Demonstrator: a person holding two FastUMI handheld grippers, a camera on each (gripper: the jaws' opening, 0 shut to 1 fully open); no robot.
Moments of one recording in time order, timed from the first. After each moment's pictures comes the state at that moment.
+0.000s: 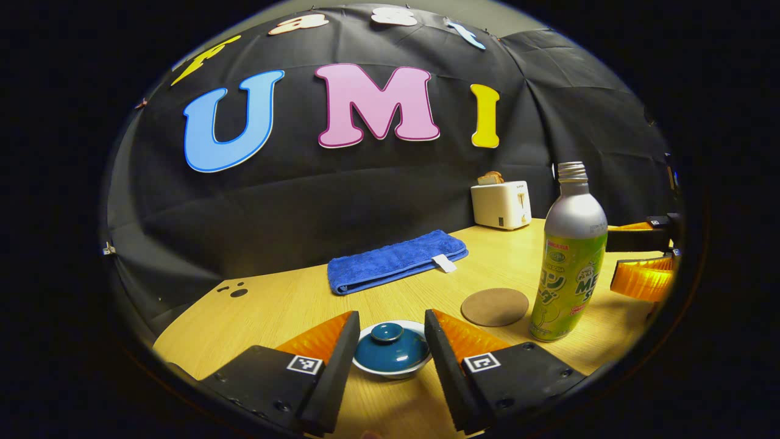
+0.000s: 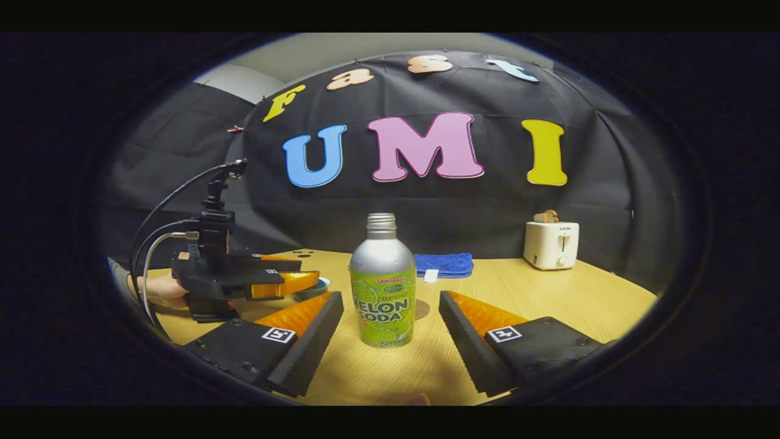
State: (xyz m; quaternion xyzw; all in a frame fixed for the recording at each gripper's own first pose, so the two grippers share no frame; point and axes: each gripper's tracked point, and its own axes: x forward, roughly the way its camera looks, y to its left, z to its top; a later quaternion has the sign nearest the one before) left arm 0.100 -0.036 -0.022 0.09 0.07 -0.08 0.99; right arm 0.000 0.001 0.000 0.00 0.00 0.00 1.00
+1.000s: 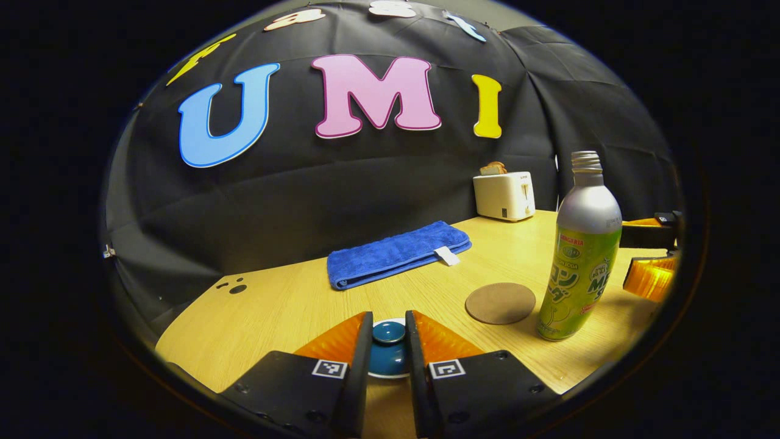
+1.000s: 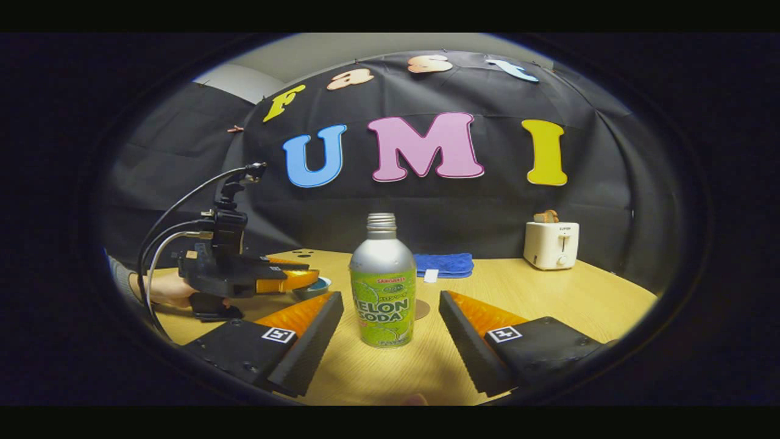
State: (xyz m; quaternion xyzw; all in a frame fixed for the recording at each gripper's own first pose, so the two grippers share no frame) left arm 0.107 -0.035 -0.026 0.09 0.08 -0.08 0.99; right arm 0.000 0.001 0.000 0.00 0.00 0.00 1.00
